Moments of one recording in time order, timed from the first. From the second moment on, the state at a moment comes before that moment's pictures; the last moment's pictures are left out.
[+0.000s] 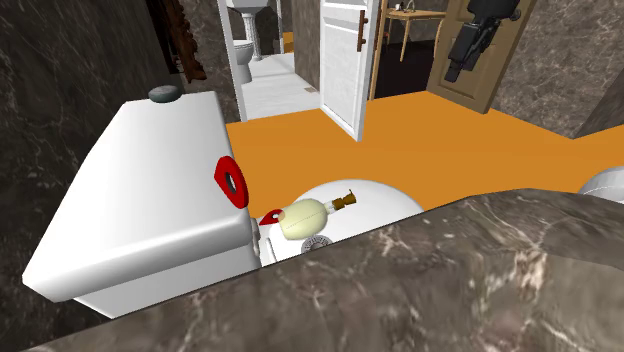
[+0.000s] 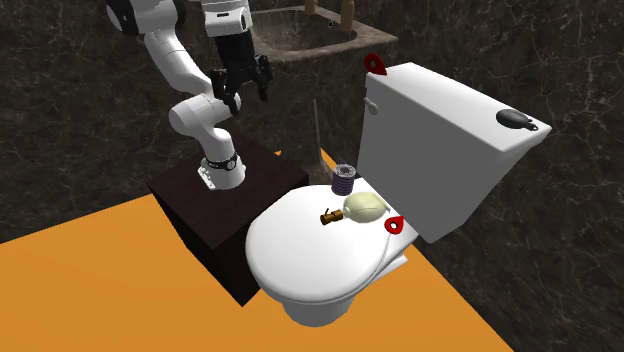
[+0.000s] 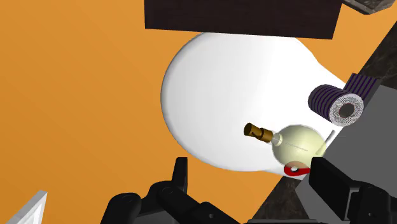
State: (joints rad) arm -0.02 -0.81 -0.06 -2.27 -0.07 1.62 -0.13
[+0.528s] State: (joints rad) arm 0.02 -0.76 0.02 -2.39 -0.04 1.75 -0.07
